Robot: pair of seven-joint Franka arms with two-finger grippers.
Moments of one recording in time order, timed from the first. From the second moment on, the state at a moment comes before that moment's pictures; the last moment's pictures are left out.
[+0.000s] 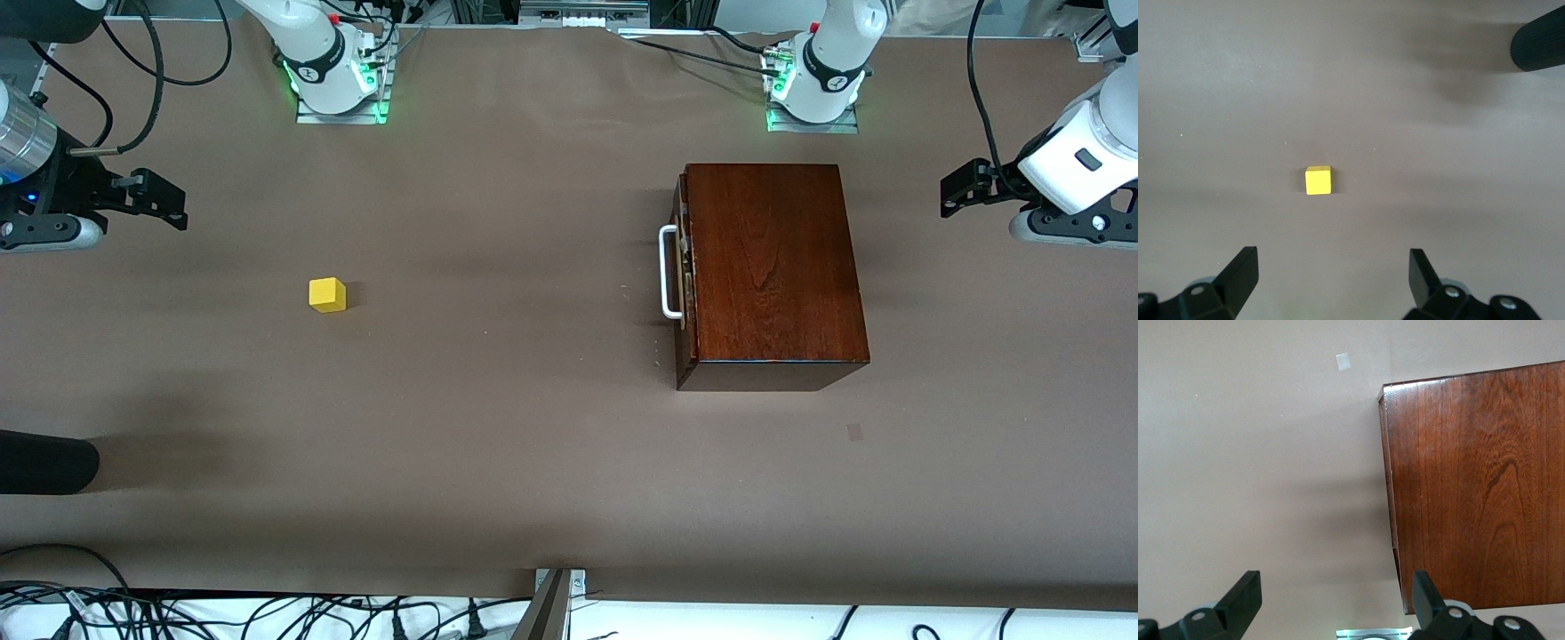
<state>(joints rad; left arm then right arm) -0.05 0.00 0.00 -1.64 0.05 1.50 0.05 0.06 0.03 -0.01 -1.60 -0.04 1.59 -0.03</state>
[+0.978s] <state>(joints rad) -0.06 0.01 -0.04 -1.63 0.05 1.47 0.04 0.06 0.03 -0.01 -1.60 -0.04 1.59 -0.03</state>
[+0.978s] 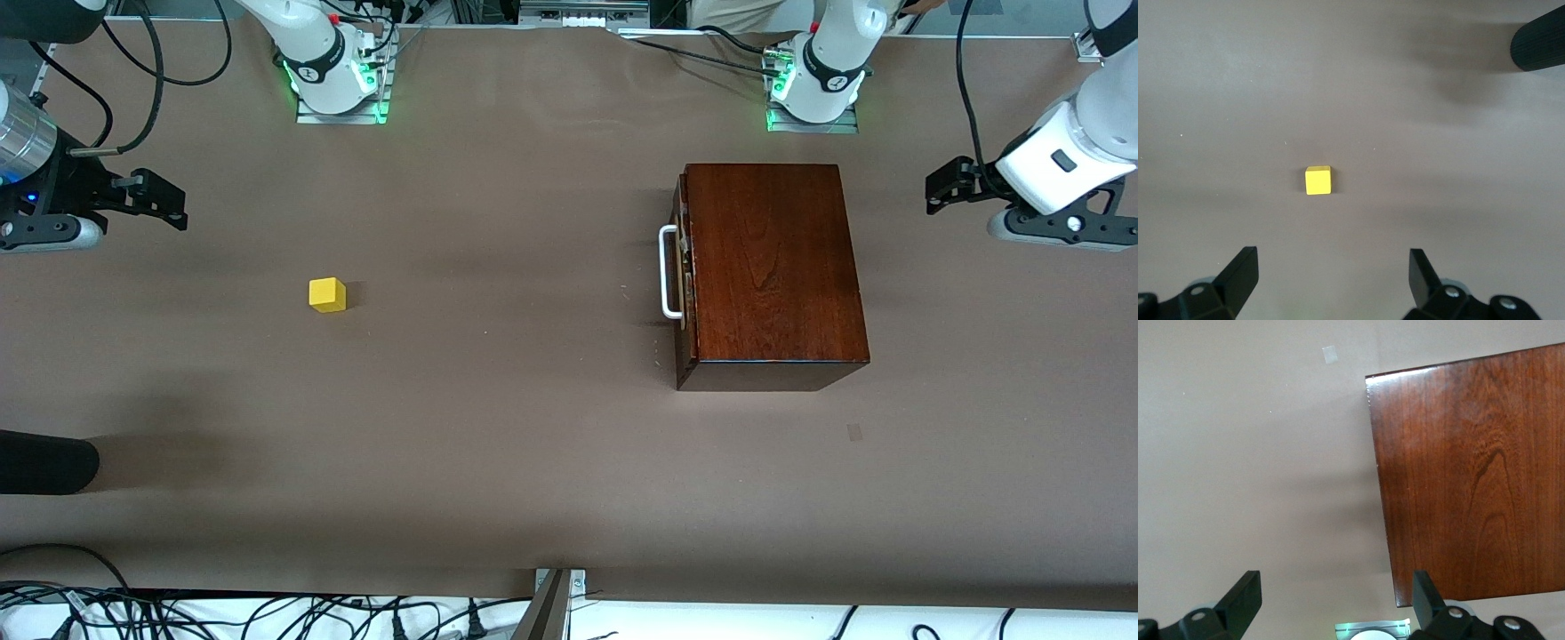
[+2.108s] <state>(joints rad) -0.17 0.29 -0.47 -1.63 -0.03 1.74 -0.52 0.06 0.03 -0.01 -1.60 -0.04 1.59 -0.03</state>
